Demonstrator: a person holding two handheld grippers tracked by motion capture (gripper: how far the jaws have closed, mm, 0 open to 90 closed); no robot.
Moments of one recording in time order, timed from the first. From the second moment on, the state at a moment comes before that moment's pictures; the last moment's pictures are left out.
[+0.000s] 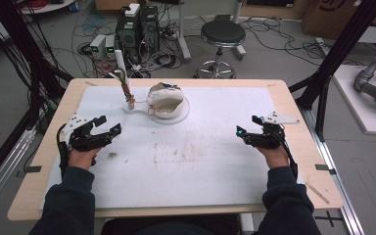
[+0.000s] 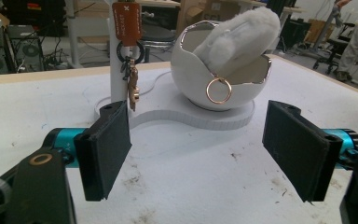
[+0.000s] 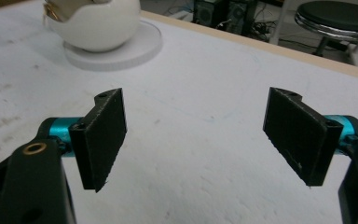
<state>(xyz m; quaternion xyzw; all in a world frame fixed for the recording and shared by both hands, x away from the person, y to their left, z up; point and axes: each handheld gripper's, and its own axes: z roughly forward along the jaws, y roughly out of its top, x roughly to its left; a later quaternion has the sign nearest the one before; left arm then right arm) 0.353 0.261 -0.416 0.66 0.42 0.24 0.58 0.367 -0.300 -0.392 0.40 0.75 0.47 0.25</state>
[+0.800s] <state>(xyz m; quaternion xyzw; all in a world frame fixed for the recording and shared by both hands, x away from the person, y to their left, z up) 0.350 0.246 -0.415 0.68 0.39 0.24 0.57 0.353 -0.329 -0.408 0.43 0.75 0.44 0.26</state>
